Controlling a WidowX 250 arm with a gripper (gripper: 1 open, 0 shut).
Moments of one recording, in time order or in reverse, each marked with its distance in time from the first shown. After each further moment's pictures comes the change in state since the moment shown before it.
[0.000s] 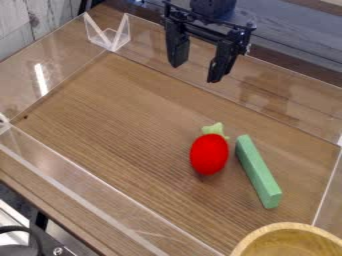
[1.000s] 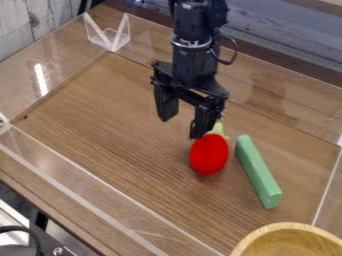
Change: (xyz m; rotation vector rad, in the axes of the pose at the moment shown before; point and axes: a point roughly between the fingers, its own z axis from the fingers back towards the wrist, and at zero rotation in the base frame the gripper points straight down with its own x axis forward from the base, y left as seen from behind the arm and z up) arm -0.022 -0.005 -0.063 -0.038 -0.030 -0.149
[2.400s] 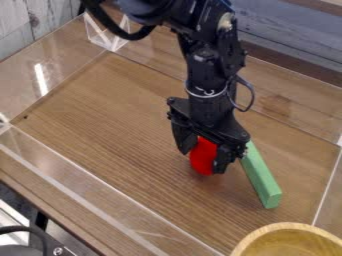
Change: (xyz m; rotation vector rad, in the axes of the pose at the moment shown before) arm -0.004 -0.040 -0.026 -0.004 -0.165 0.027
